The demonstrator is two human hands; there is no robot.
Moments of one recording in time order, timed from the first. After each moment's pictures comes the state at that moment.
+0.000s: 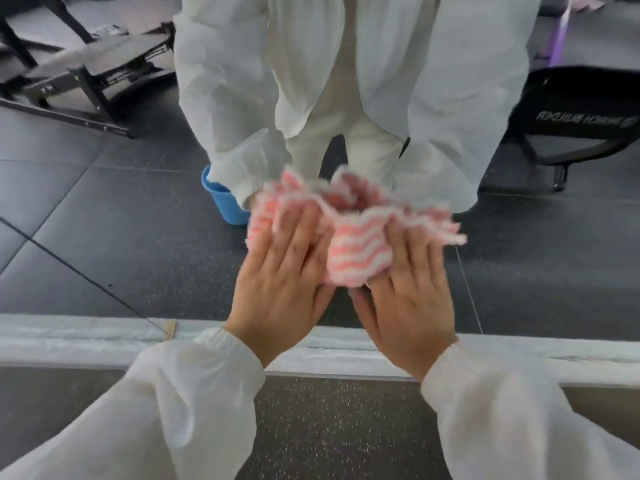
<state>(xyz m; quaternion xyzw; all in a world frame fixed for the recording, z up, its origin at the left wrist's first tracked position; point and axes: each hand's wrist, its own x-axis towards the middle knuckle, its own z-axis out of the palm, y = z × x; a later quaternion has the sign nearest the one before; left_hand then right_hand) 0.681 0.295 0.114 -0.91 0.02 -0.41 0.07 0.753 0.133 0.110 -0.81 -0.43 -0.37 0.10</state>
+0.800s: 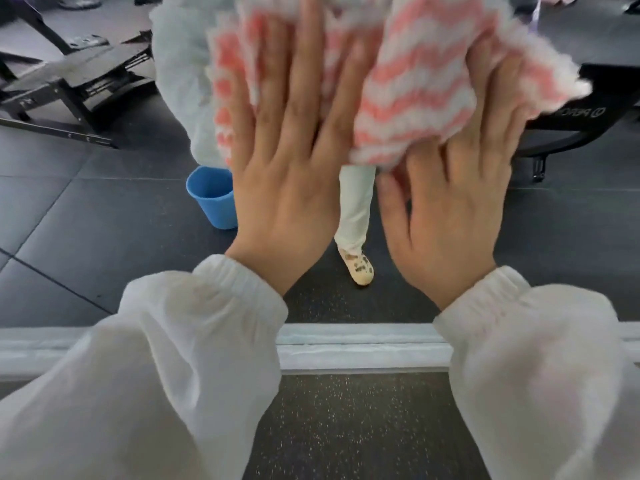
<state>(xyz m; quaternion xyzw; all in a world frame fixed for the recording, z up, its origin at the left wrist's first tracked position) 0.733 0.255 0.230 -0.82 -0.02 -0.57 0.03 0.785 0.116 0.222 -0.77 -0.37 -0.49 0.18</state>
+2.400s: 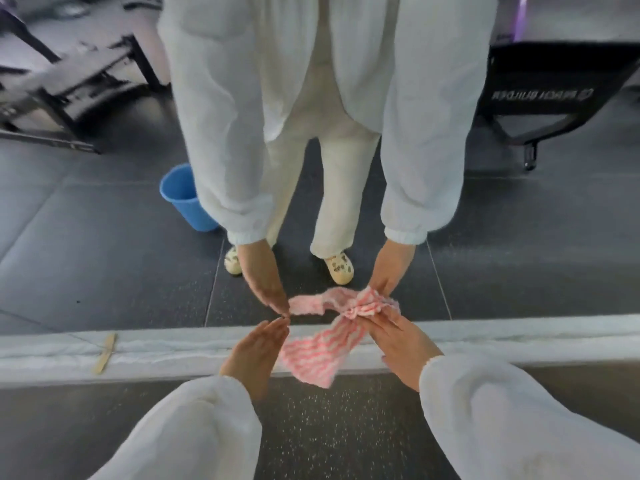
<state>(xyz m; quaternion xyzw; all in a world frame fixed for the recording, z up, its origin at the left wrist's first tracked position) 0.702 0.171 0.017 -0.96 0.02 0.16 0.22 0.823 -0.057 0.001 -0.71 -0.57 -0.06 -0.42</state>
